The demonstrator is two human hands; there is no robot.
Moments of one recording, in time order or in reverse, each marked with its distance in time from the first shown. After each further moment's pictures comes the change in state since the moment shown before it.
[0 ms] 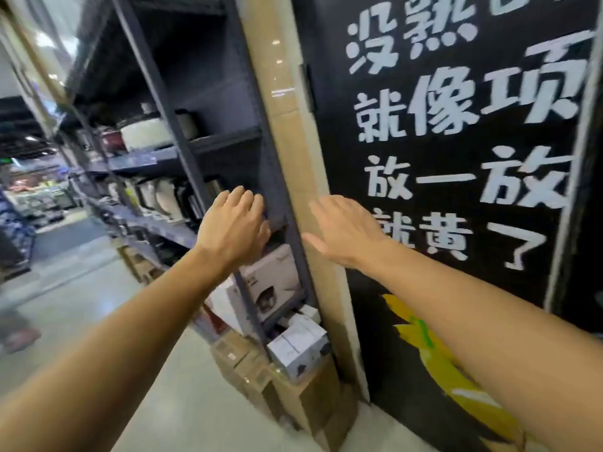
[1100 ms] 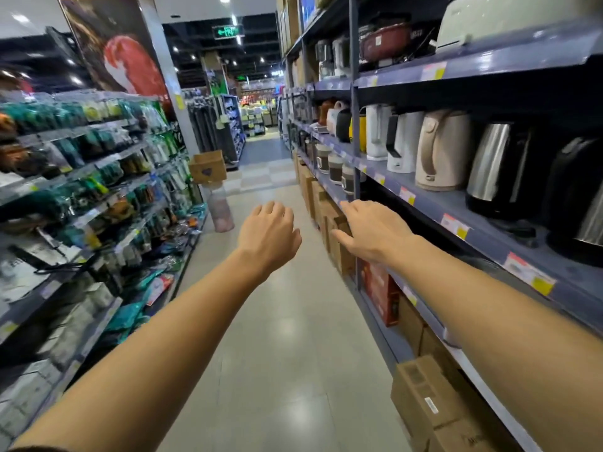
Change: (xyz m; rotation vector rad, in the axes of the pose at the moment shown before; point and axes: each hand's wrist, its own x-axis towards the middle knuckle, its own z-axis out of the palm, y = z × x) left_hand -0.243 -0.552 0.397 0.153 -0.479 -0.584; right_hand 0.478 -0.546 0.346 0.307 -0.197 -0.491
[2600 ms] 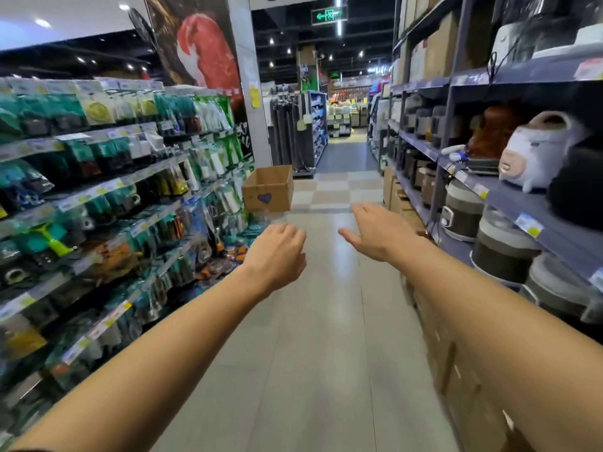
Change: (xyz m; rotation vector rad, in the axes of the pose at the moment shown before) left_hand 0.690 -0.474 0.590 0.057 -0.129 -0.080; right_hand 1.021 0.055 0.408 0.167 -0.050 -0.195
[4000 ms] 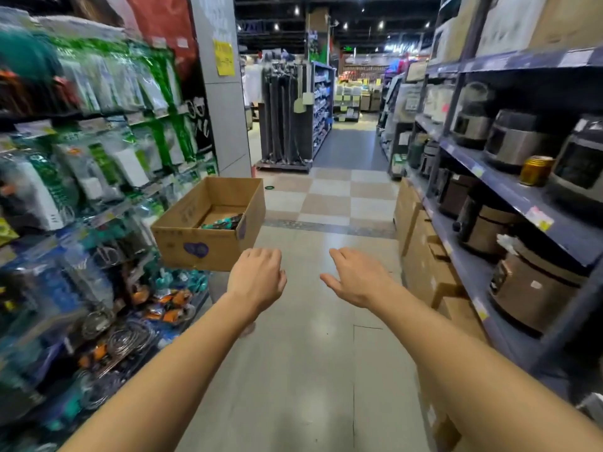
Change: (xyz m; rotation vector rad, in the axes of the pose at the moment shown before) left_hand 0.736 -0.257 0.530 -0.134 -0.108 -0.278; right_hand 0.801 0.321 0.371 0.023 -0.203 -0.122
